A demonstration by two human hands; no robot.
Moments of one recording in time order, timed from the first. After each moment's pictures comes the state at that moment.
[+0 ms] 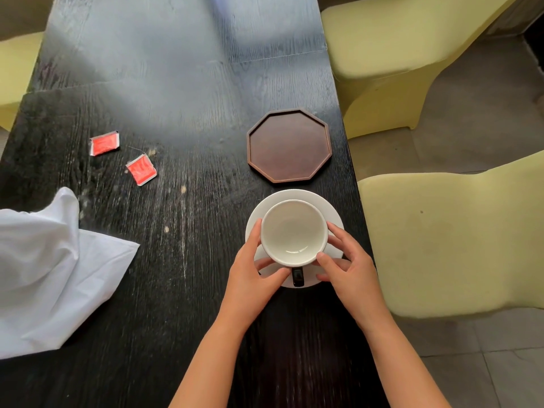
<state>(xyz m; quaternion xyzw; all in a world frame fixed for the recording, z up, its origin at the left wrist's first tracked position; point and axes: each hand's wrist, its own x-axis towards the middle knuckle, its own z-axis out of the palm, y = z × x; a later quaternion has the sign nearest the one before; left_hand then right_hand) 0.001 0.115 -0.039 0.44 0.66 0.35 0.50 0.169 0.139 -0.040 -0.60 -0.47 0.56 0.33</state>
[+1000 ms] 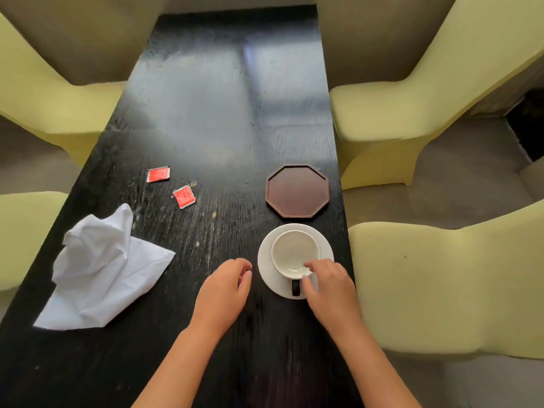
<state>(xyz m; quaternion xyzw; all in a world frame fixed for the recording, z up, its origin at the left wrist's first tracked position) -0.038 0.084 0.043 0.58 0.75 0.18 0.25 0.152 0.127 0.037 -0.62 -0.73 0.28 0.13</state>
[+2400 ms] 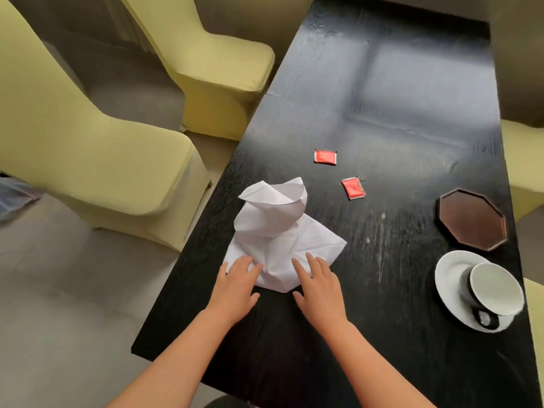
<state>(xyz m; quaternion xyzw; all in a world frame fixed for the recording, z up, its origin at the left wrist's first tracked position) -0.388 -0.072 -0.028 0.60 0.77 0.00 0.22 -0.219 0.011 -0.013 -0.44 -0.88 0.16 -0.11</state>
